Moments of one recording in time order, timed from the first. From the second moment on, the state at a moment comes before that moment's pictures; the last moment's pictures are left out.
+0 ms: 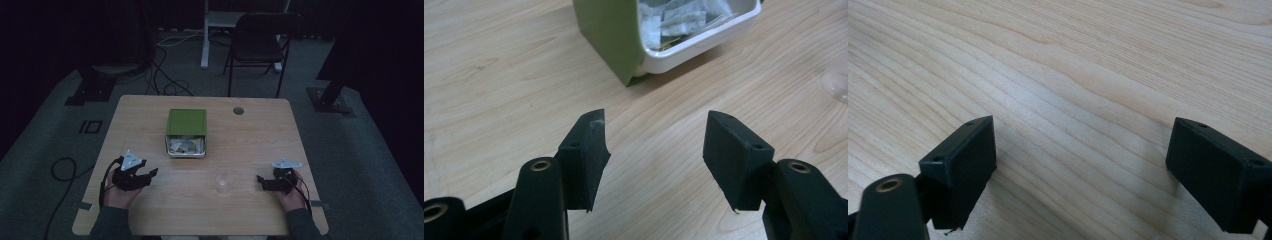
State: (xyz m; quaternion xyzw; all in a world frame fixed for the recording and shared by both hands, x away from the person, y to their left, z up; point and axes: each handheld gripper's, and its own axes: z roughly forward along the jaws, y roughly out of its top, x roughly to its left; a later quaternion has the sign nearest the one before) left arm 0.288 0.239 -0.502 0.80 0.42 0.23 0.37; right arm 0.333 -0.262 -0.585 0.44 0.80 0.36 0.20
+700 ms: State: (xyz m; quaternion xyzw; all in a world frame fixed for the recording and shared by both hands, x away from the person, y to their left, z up) left arm 0.305 0.206 -0.491 0.81 0.38 0.22 0.38; right arm 0.333 -0.262 -0.585 0.45 0.80 0.36 0.20
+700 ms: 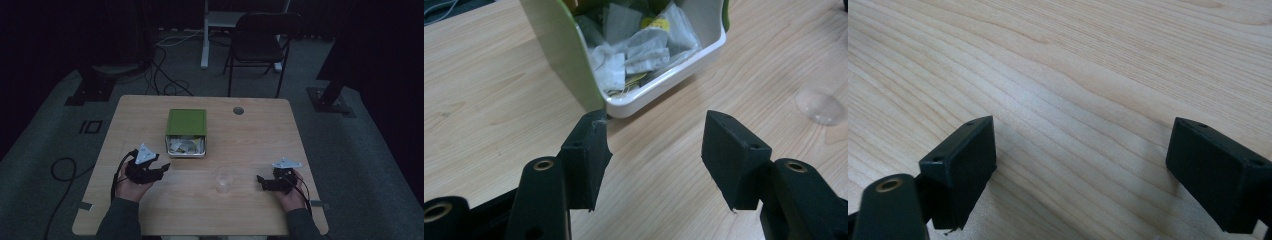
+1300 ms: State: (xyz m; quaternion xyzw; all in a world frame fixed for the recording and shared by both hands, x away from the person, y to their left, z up) left arm 0.320 0.182 -0.483 0.82 0.35 0.22 0.39; right arm 0.333 -0.262 -0.585 0.44 0.80 0.36 0.20
